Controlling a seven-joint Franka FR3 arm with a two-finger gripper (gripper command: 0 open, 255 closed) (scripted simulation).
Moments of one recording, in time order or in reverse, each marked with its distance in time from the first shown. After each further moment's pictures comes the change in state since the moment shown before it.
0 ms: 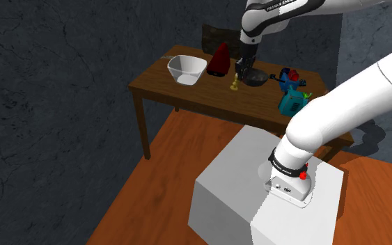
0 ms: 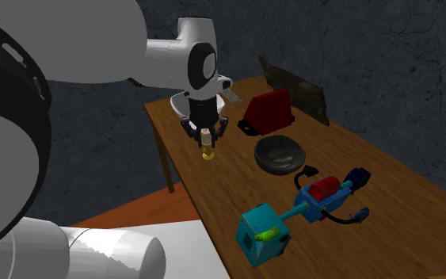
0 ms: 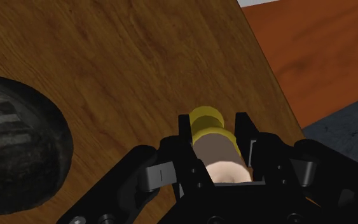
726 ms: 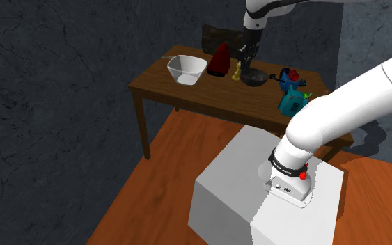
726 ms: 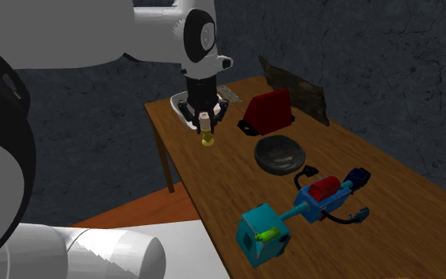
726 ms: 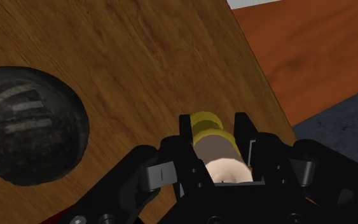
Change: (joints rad) arm 0.003 -0.043 0.020 0.110 0.008 -0.153 -0.002
